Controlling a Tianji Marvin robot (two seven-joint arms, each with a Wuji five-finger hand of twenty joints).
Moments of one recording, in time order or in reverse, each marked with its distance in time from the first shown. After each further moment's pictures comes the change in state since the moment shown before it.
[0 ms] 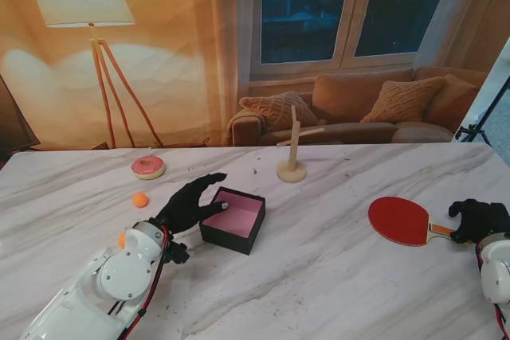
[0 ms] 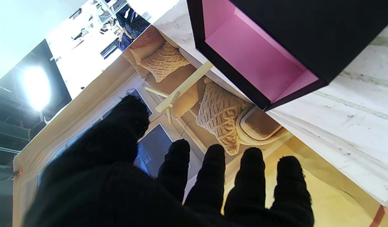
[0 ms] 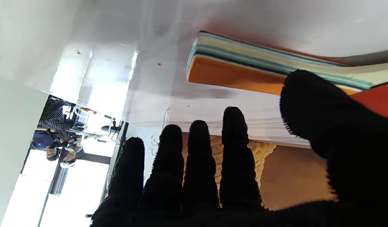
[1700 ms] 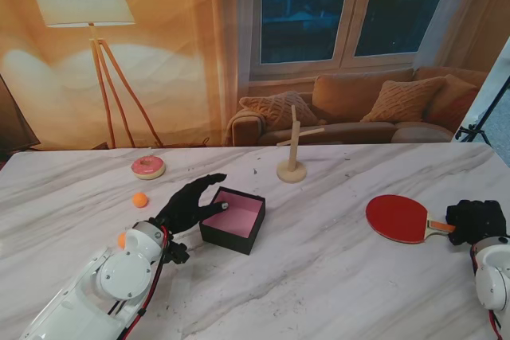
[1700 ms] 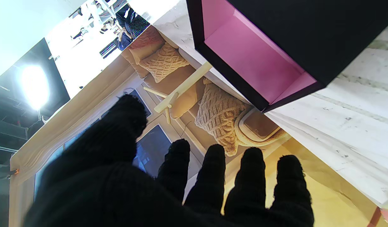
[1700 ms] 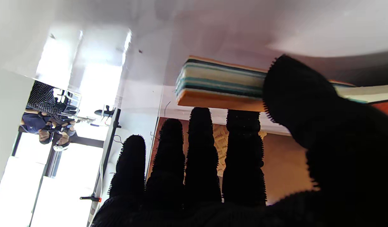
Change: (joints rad) left arm 0.000 0.001 0.000 0.000 -0.011 0.007 -0.005; right arm 0.005 -0.006 -0.034 0.039 -0.010 -0.016 -0.130; left_hand 0.000 0.001 -0.034 0.002 0.002 0.000 0.000 0.000 0.001 0.002 0.000 0.000 0.000 0.003 0.000 0.002 0.010 0.001 0.000 0.001; right_hand 0.143 -0.039 0.012 -0.203 0.293 -0.088 0.340 0.061 0.161 0.014 0.110 0.011 0.039 0.029 0.087 0.008 -0.022 0.018 0.176 -0.107
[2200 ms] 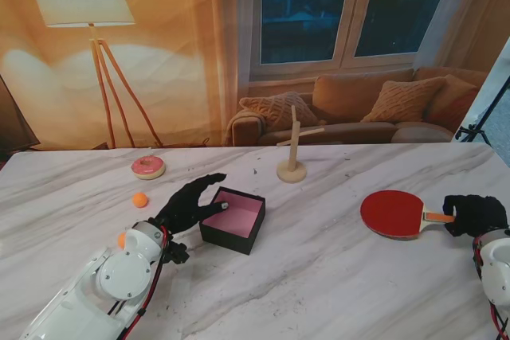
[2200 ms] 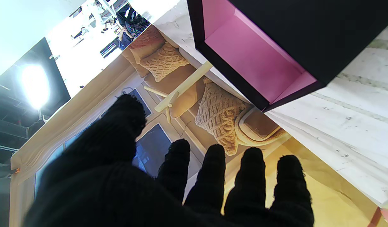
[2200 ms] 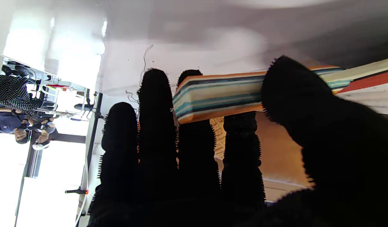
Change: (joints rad) left arm 0.001 0.000 -0.002 0.000 -0.002 -0.004 0.001; right arm -0.055 -0.013 0.095 -0.132 0.004 -0.100 0.052; left_hand 0.000 0.001 -0.013 0.000 0.000 0.000 0.000 0.000 0.000 0.000 0.000 0.000 0.000 0.000 0.000 0.000 0.000 0.001 0.000 0.000; right_hand 0.020 0.051 -0.053 -0.002 -0.002 0.039 -0.024 0.051 0.492 0.102 -0.020 0.070 0.515 0.151 0.197 0.053 0.337 0.141 0.438 0.065
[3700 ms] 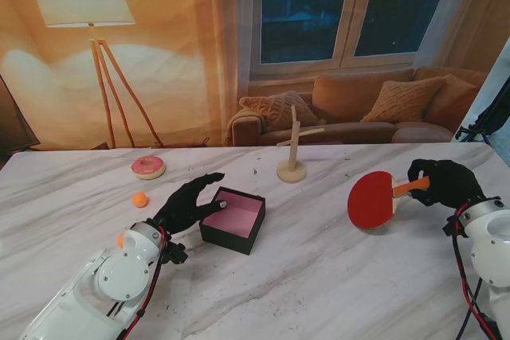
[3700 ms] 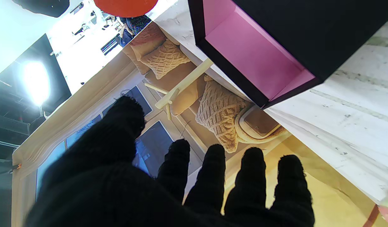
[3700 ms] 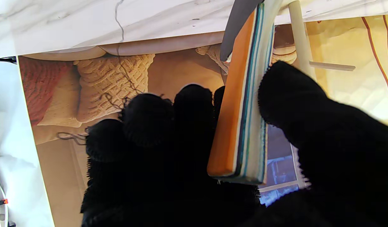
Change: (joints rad) left arm 0.009 -0.001 -0.010 -0.001 -0.005 -0.011 0.008; right arm -0.071 -0.043 0.057 -0.359 0.261 -0.183 0.180; left_hand 0.000 0.024 -0.022 0.000 0.000 0.000 0.000 0.000 0.001 0.000 -0.001 0.000 0.000 0.006 0.000 0.000 0.000 0.009 0.000 0.010; right_hand -0.001 0.034 -0.008 -0.001 0.000 0.103 0.036 0.016 0.149 -0.015 0.400 0.312 0.185 -0.001 0.652 0.281 0.186 0.038 0.405 0.156
